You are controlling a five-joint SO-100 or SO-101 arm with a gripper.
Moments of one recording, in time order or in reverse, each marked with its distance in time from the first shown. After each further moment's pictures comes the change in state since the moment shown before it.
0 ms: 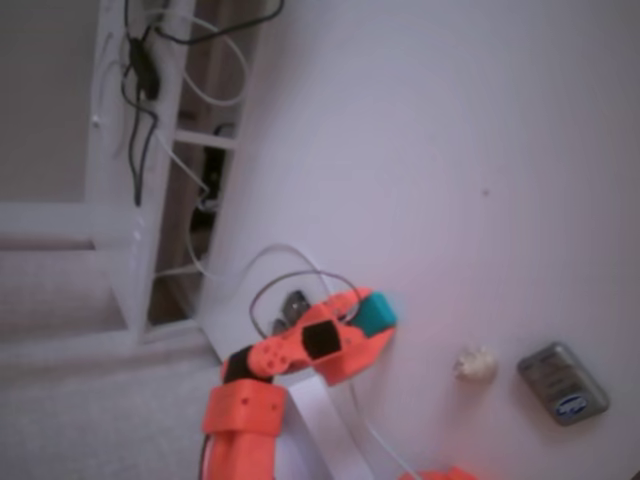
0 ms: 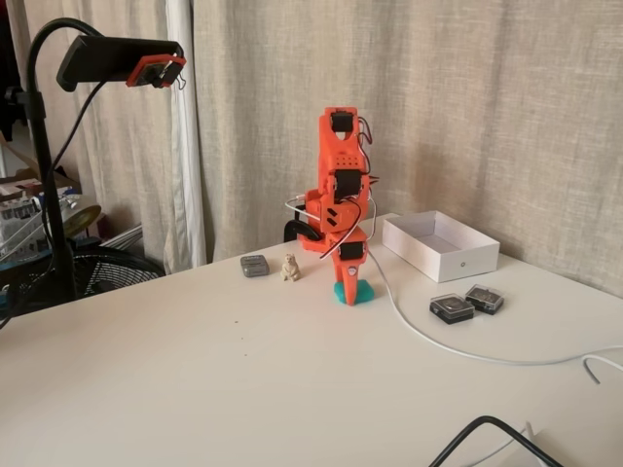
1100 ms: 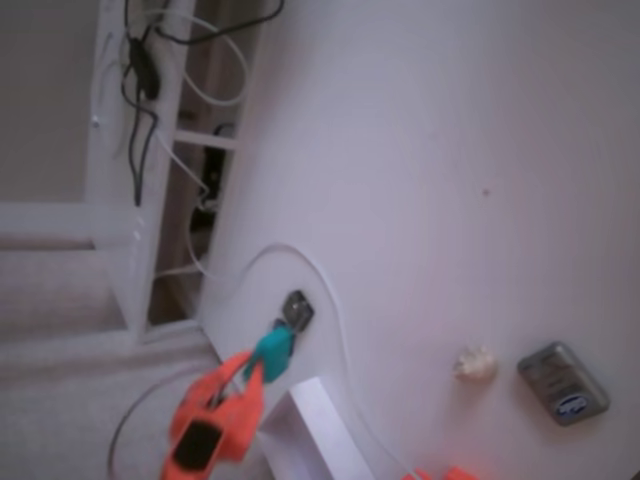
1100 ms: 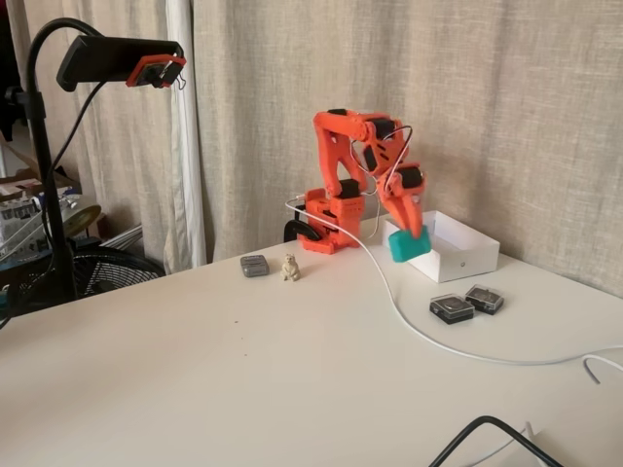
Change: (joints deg) arm -31.3 44.0 11.2 -9.8 11.8
